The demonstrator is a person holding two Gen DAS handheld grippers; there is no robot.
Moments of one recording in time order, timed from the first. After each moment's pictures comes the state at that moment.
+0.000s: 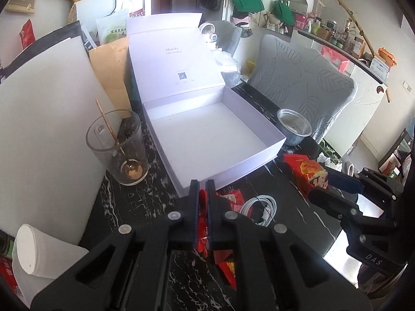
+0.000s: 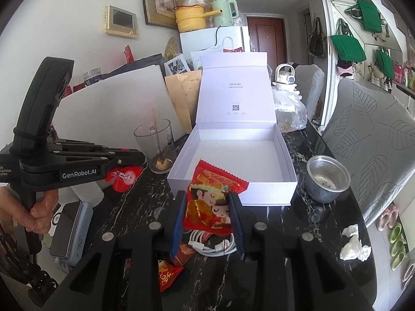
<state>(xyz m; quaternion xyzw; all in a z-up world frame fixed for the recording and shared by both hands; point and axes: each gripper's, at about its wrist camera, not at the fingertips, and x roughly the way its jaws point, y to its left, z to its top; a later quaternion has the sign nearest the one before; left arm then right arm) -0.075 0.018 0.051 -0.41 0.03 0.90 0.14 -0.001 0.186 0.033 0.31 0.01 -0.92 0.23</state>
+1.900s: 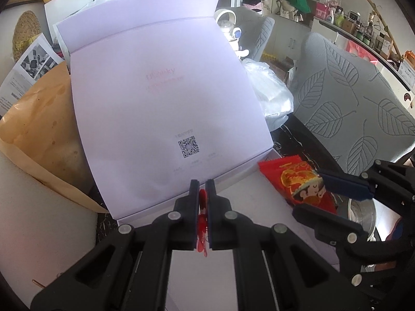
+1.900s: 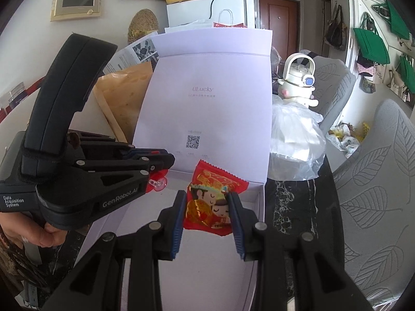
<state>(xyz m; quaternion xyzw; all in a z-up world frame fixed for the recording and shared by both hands) -0.334 0.075 0.017 -0.44 0.06 0.89 0.13 -0.277 0.179 0.014 0.39 0.06 -0.89 0.24</state>
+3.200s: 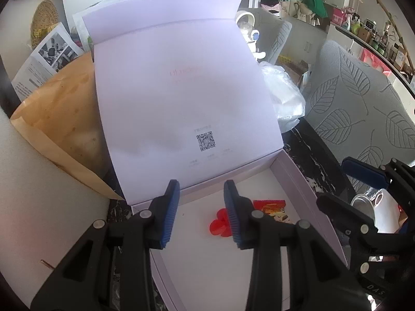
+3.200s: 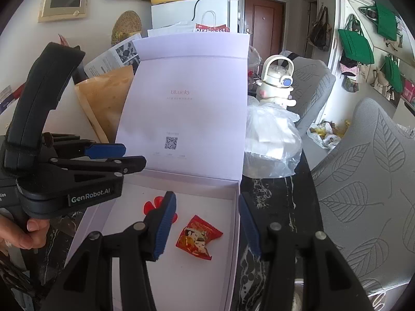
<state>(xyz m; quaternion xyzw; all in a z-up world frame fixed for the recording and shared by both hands) -0.323 0.058 0.028 -0.45 0.04 0.89 0.09 -0.262 0.194 0.034 0.37 0.08 -0.91 0.18</state>
